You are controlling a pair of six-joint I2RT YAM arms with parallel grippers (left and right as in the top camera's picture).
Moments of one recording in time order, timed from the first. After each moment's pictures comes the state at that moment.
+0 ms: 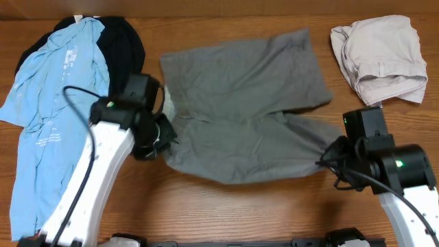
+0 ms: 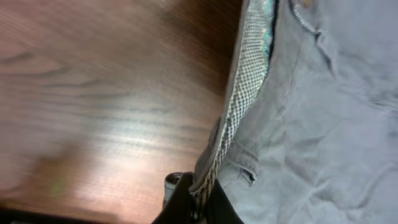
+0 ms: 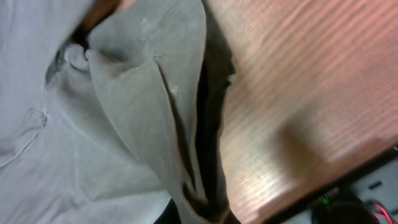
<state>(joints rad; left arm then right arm) -0.20 1.41 1.23 -1.24 0.15 -0.73 0.16 1.04 1.12 -1.39 0.05 0.91</state>
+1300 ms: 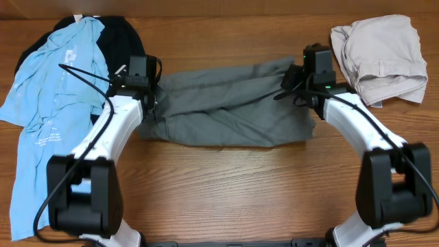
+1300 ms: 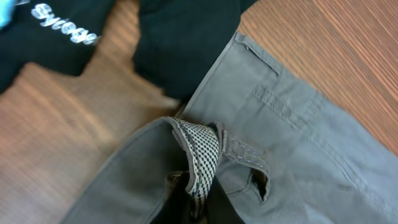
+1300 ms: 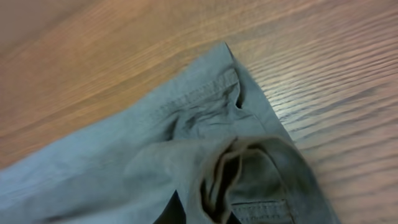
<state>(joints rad) -0.11 1.78 1.21 -0.54 -0.23 -0.89 0.16 1.82 1.19 -0.22 -0.01 0.52</state>
